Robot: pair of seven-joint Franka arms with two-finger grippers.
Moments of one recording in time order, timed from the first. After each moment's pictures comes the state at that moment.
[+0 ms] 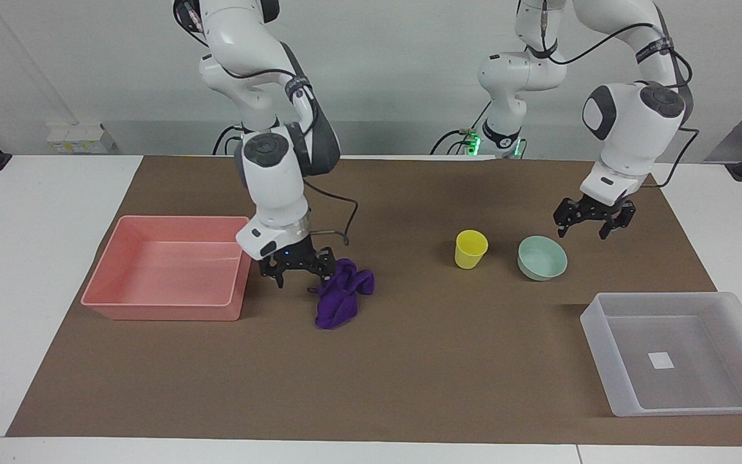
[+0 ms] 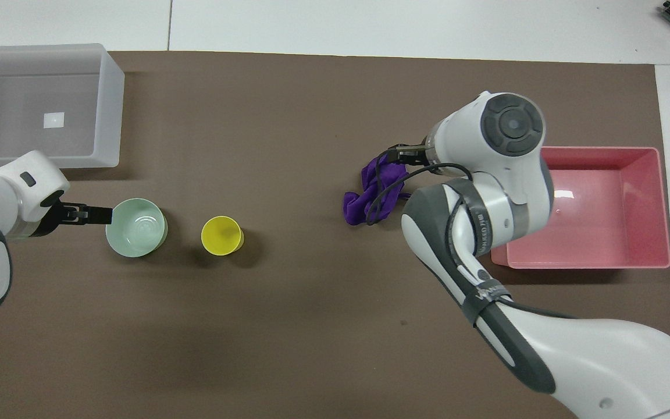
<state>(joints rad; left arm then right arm) -0.02 -0.08 0.00 -2.23 0.01 2.28 0.10 0.35 0.40 -0.02 -1.72 0.00 2.28 0.36</state>
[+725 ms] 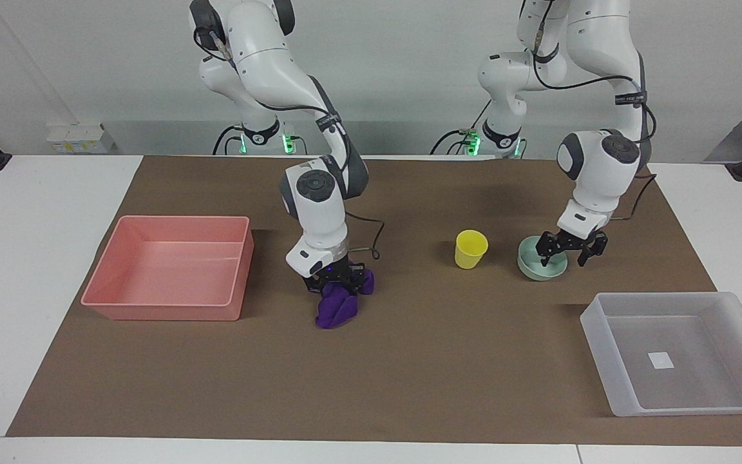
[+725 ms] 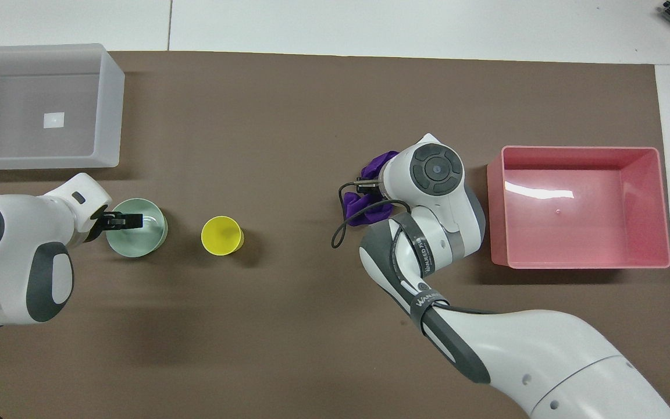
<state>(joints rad) -0.02 0.07 -0.01 -2.36 0.01 2.61 0.04 0.44 0.47 -0.02 -1.81 0.01 2.42 0.49</state>
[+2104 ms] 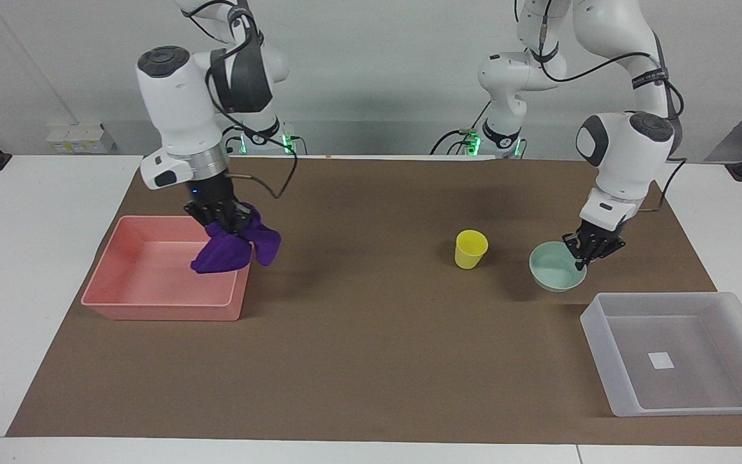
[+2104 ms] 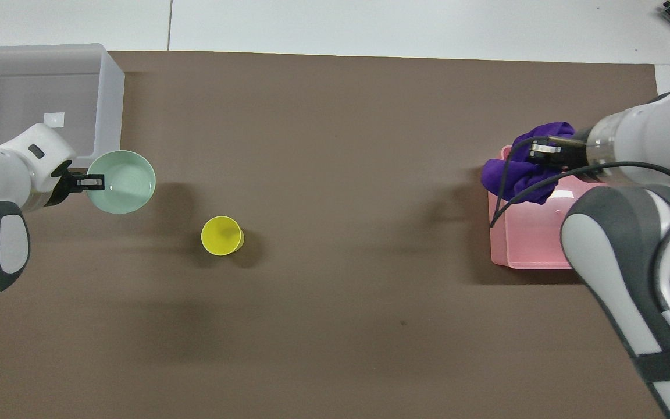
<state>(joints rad) -0.01 0.04 -0.01 -2.09 0.00 2.37 0.03 0.07 0.05 -0.04 -1.85 0.00 2.07 0.27</state>
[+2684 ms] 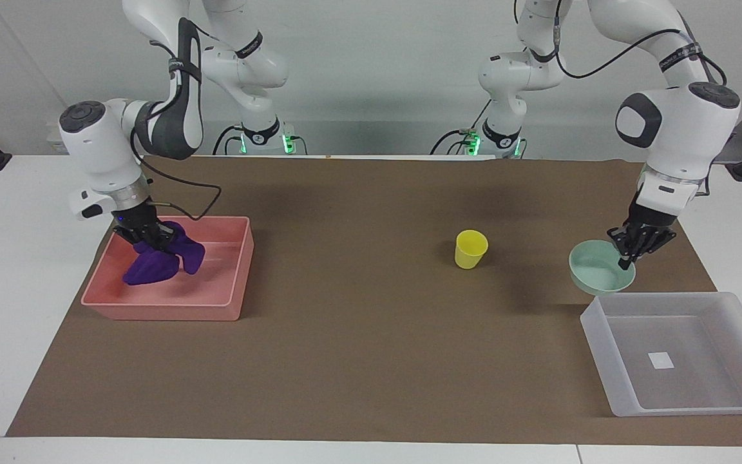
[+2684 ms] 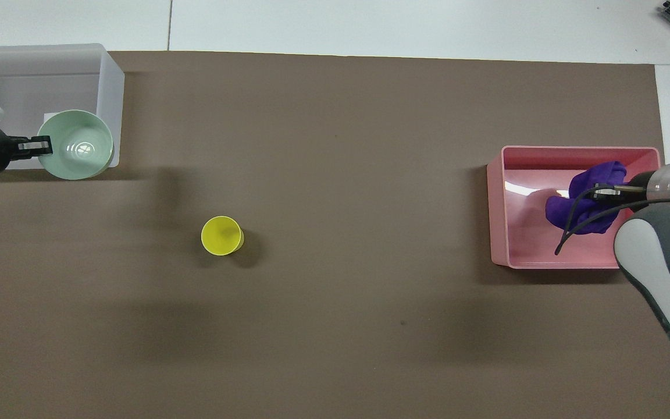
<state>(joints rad) 0.06 0.07 0.00 -1.91 -0.04 2.32 0.03 -0.15 0.07 -0.04 -2.10 0.00 2.32 -0.03</state>
